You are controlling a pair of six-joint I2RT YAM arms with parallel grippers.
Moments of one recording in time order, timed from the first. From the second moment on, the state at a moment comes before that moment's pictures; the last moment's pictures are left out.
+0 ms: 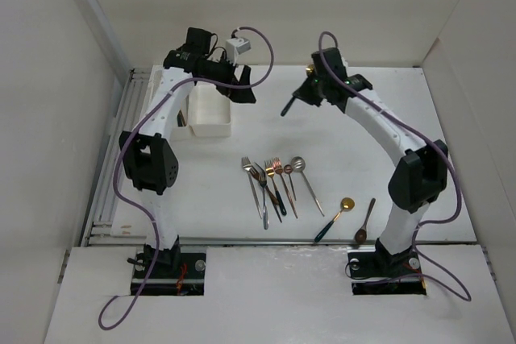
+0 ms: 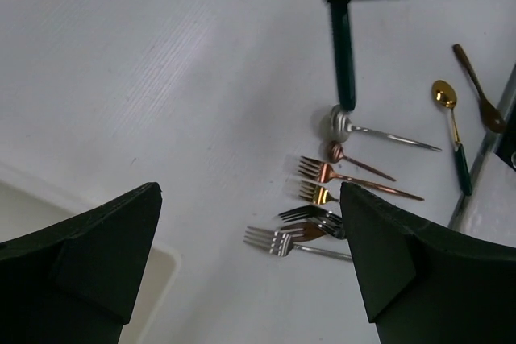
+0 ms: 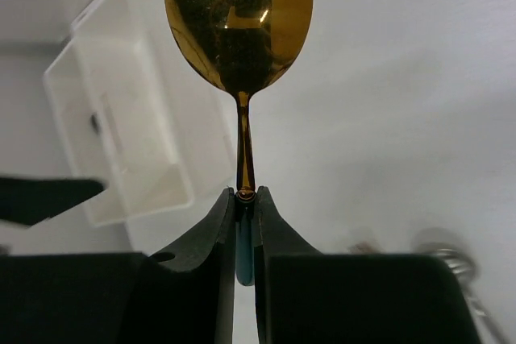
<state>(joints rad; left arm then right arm) -0.23 2.01 2.06 -0.93 0.79 0.32 0.42 1.80 1.69 -0.60 0.12 0.95</state>
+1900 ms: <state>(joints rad) 0.04 2.00 1.86 -0.69 -0.04 0.09 0.02 1.31 0.96 -0.99 0.10 0.84</state>
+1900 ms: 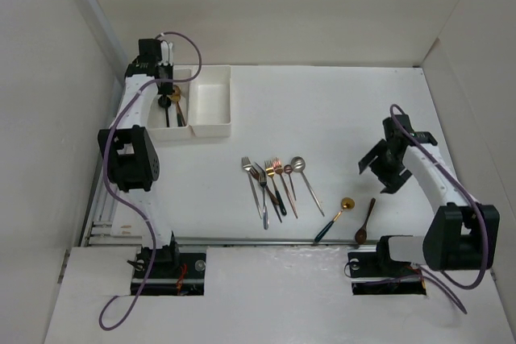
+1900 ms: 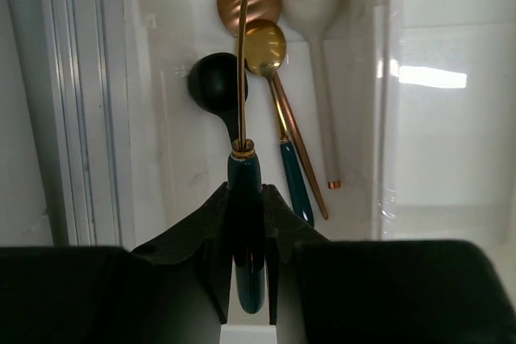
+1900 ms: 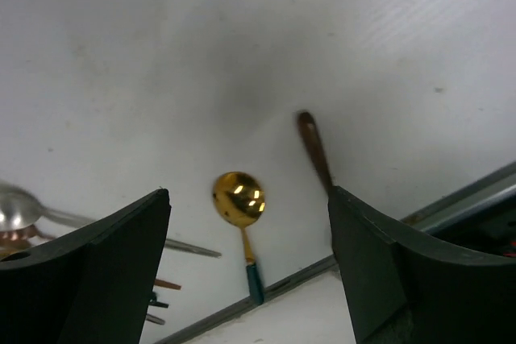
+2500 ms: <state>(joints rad) 0.05 2.13 1.79 -0.65 -0.01 0.09 -0.07 1.33 0.89 -1.01 0.12 0.86</state>
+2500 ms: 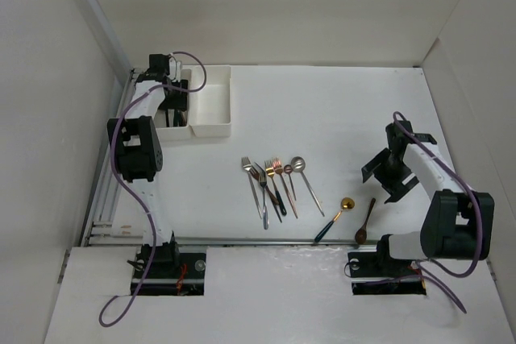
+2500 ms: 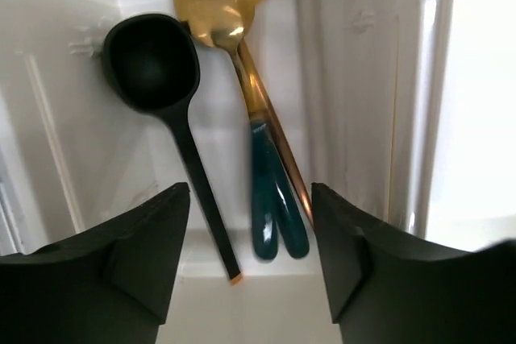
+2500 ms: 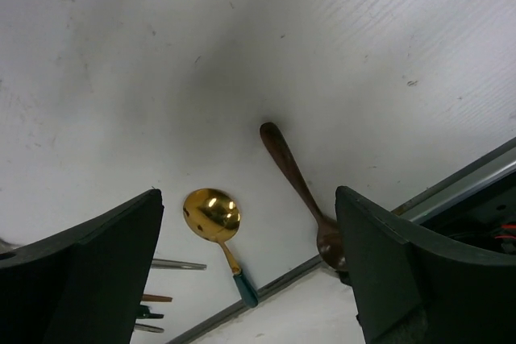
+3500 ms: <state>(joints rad) 0.12 2.14 1.91 -0.73 0.14 0.09 -0.07 1.65 1.03 -1.03 0.13 0.89</state>
